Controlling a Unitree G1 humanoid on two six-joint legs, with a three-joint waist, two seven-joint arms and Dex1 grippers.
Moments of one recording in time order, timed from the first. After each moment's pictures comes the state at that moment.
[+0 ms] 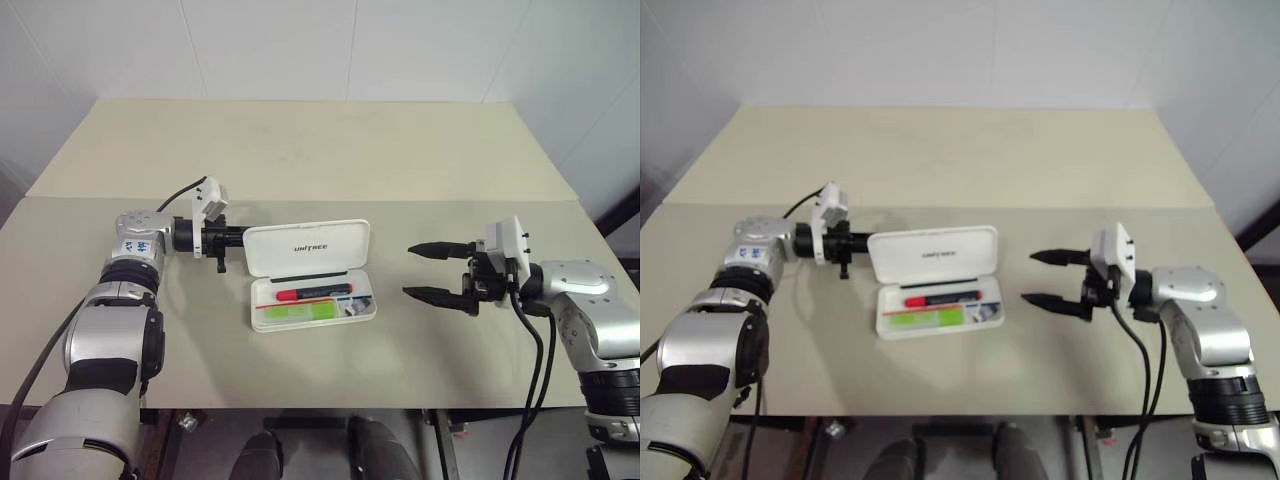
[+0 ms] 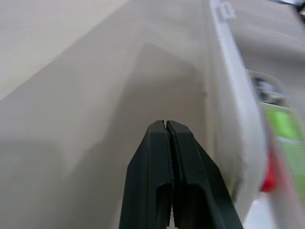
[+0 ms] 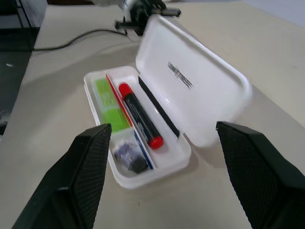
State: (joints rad) left arm -1.13 0.55 0.03 1.25 -0.08 -0.12 -1.50; right arm -0.39 -0.74 -0.12 -0.04 0.51 0.25 1.27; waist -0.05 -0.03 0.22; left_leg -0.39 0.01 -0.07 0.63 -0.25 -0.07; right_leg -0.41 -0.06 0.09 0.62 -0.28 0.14
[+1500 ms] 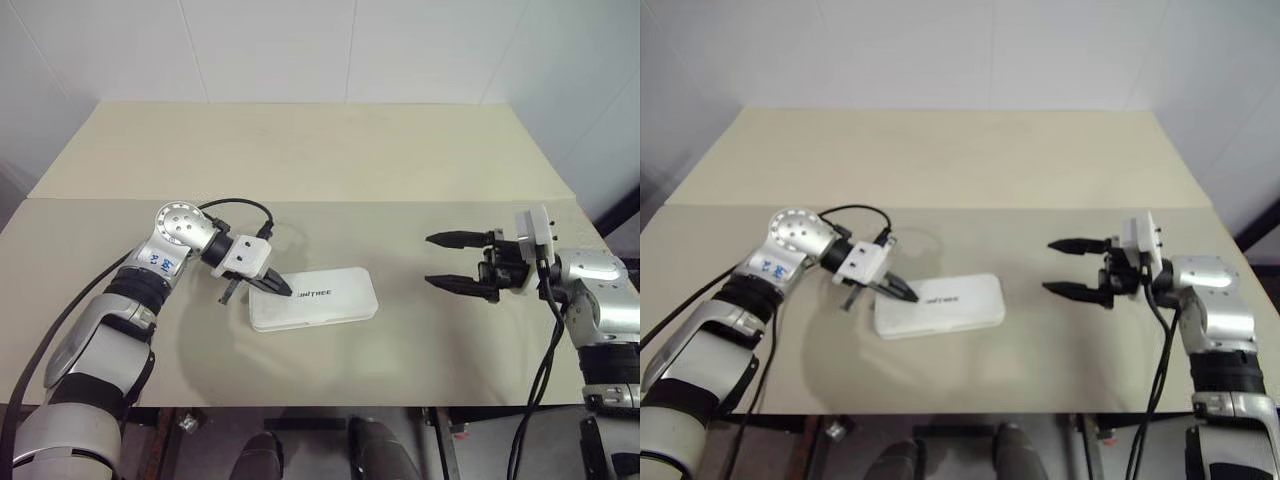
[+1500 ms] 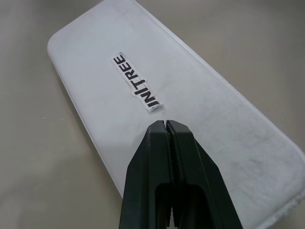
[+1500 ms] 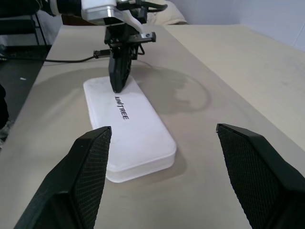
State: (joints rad) left arm -1.03 0.65 -0.54 0.82 -0.23 -0.55 -1.50; right arm -0.58 -0.71 -0.11 0.34 0.51 0.06 1.49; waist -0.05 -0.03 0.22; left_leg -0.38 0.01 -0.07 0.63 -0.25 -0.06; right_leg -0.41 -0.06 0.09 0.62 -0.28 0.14
